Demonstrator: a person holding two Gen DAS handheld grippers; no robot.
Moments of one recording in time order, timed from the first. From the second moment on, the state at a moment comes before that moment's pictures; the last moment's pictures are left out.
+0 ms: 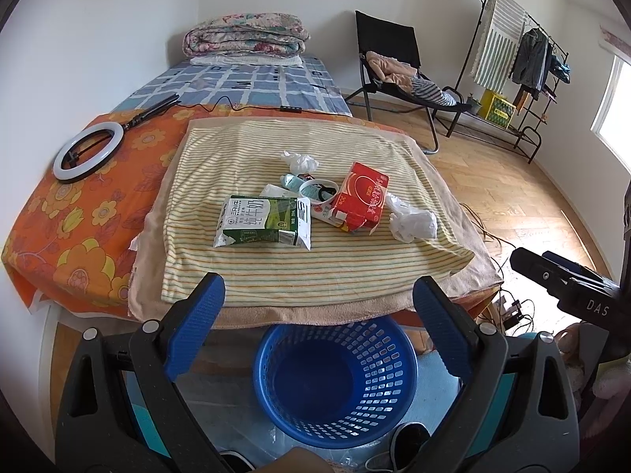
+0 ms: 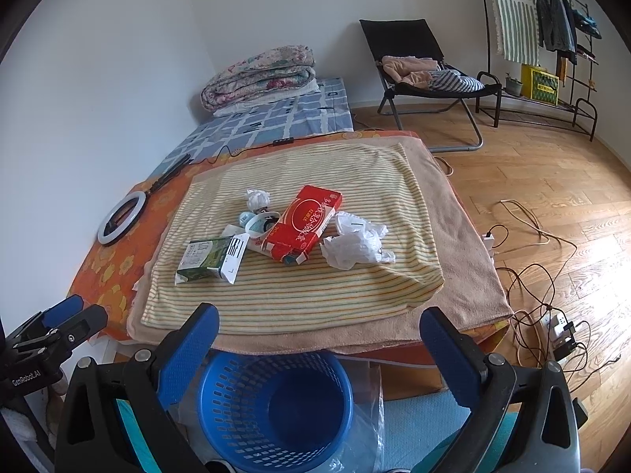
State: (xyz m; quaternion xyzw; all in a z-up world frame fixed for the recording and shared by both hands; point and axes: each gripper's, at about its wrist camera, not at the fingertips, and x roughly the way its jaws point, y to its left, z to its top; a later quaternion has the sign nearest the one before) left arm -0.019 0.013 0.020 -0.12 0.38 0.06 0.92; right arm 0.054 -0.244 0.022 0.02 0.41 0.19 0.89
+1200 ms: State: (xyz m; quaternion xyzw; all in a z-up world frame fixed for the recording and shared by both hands) left arm -0.022 0.012 0.020 -0.12 0.38 0.05 0.92; right arm 0.051 -0.234 0.028 0.02 0.41 0.20 0.89
